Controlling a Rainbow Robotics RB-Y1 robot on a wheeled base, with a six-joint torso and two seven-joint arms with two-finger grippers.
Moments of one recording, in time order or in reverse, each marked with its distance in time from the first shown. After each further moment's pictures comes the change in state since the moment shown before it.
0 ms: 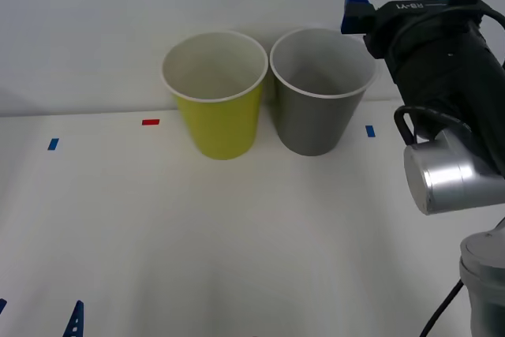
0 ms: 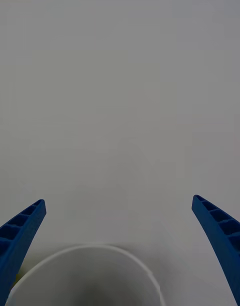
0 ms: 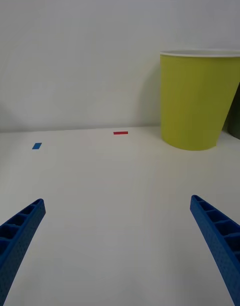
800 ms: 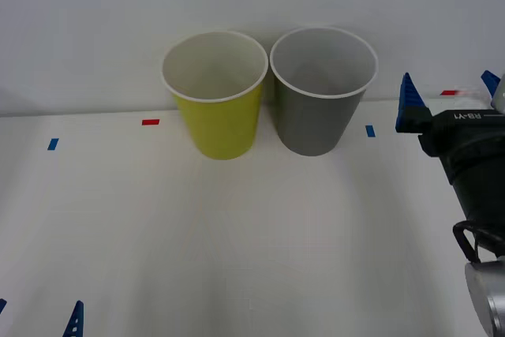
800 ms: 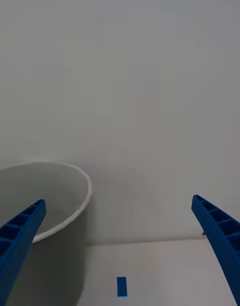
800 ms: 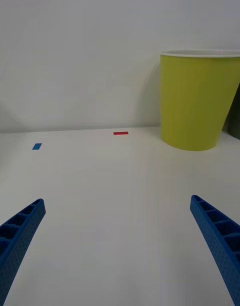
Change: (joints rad) right arm 0.511 -0.078 -0.055 -0.155 -0.005 -0.223 -0.045; left arm 0.000 0.000 0.000 0.000 0.000 0.000 0.000
